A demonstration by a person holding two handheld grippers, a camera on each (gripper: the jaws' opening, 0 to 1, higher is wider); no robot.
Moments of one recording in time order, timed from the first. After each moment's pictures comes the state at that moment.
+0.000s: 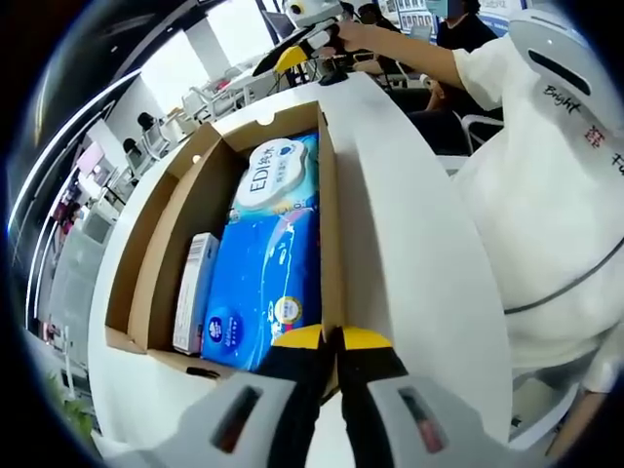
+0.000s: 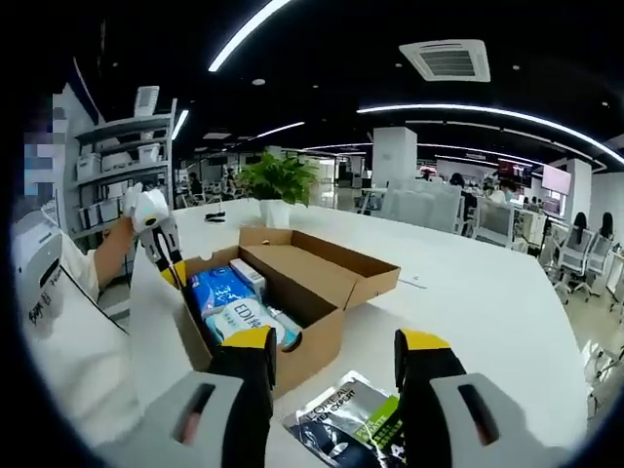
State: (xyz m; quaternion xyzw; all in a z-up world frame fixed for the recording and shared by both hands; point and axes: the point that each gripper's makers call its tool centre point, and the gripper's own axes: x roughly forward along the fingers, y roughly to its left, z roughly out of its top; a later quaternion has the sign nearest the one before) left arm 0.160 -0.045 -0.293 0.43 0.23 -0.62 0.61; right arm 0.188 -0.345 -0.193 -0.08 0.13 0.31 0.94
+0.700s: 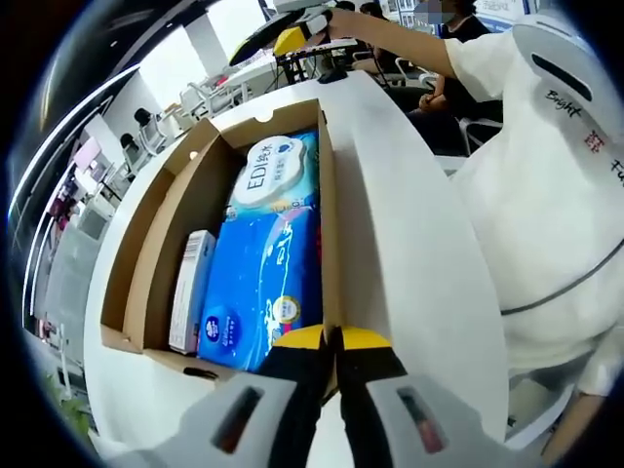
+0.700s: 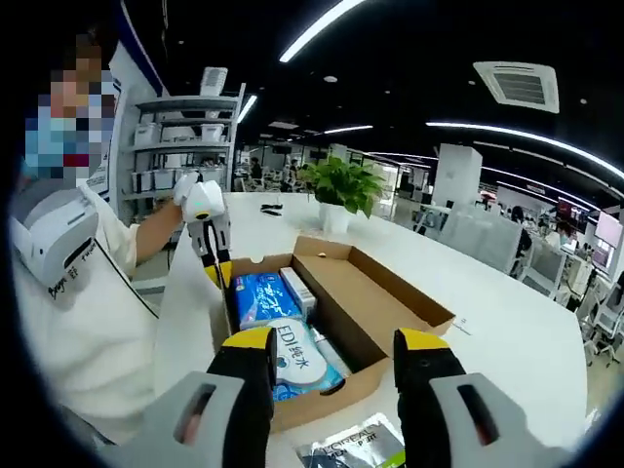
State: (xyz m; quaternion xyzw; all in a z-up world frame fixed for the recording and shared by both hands) left arm 0.159 -0.044 -0.293 0.43 0.24 -0.63 0.60; right arm 0.191 -0.281 -0.170 -0.14 0.11 0.45 0.87
